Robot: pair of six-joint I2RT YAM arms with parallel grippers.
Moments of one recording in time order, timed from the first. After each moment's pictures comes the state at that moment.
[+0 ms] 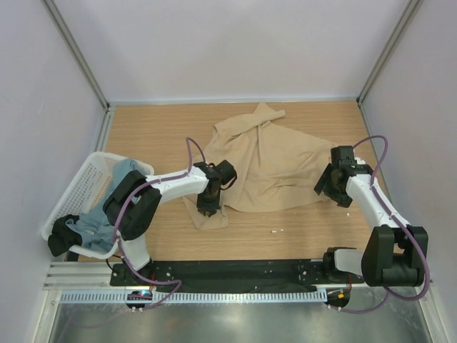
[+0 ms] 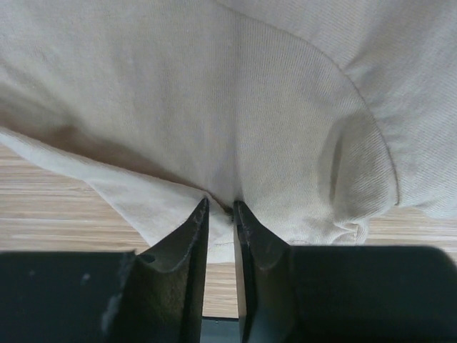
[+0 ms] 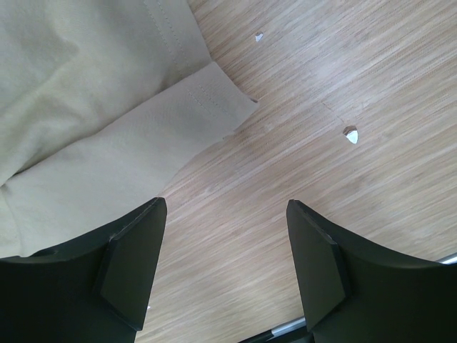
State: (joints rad) left arm -0.80 1.81 1.14 -0.83 -0.18 -0.71; right arm -0.02 1.24 0.82 -0.78 0.22 0.55
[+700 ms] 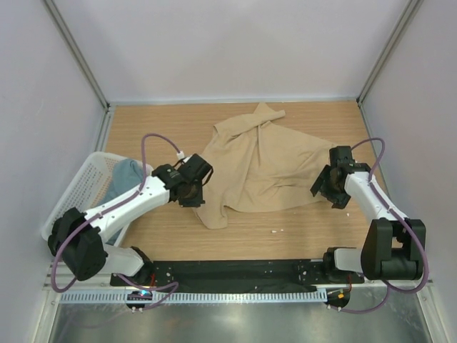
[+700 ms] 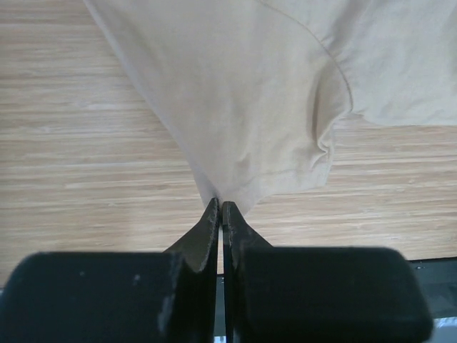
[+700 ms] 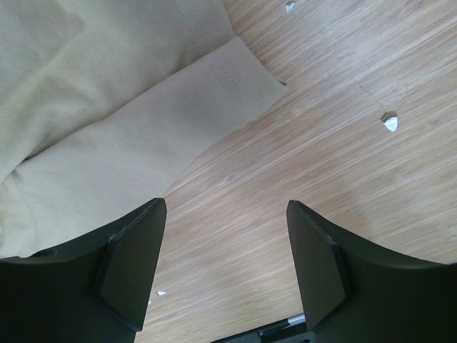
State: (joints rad) left arm -0.75 1.37 1.05 -0.88 -0.21 -0.73; right arm -0.02 1.29 0.82 -0.78 0.14 0.58
